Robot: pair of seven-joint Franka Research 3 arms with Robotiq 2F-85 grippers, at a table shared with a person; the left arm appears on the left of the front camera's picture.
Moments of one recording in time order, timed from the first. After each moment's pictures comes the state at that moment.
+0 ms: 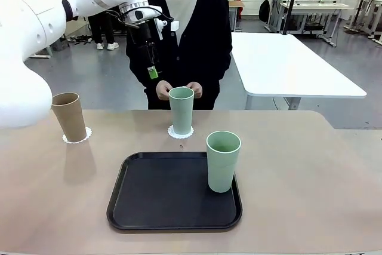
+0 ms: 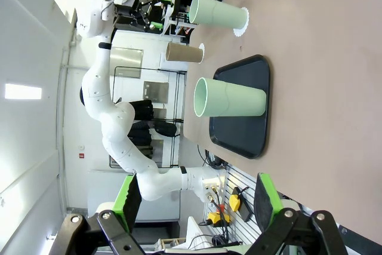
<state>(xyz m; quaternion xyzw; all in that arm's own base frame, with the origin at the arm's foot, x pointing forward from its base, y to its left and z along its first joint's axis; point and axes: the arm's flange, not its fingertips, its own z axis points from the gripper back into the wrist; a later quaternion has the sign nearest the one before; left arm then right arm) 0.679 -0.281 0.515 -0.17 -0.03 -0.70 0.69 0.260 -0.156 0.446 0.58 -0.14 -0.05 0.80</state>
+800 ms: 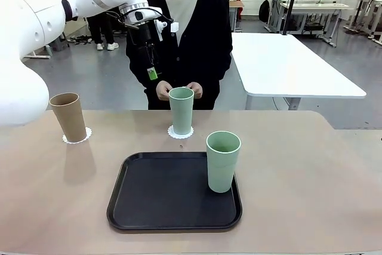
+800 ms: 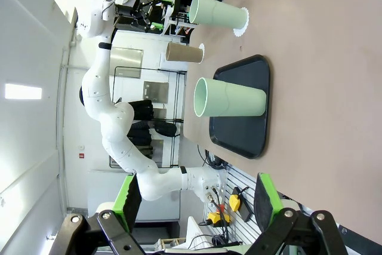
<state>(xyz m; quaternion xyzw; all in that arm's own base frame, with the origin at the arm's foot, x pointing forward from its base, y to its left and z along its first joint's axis) 0.680 -0.281 0.512 -0.17 -0.02 -0.70 0.69 0.260 -0.156 0.446 0.58 -0.14 -0.05 0.80</state>
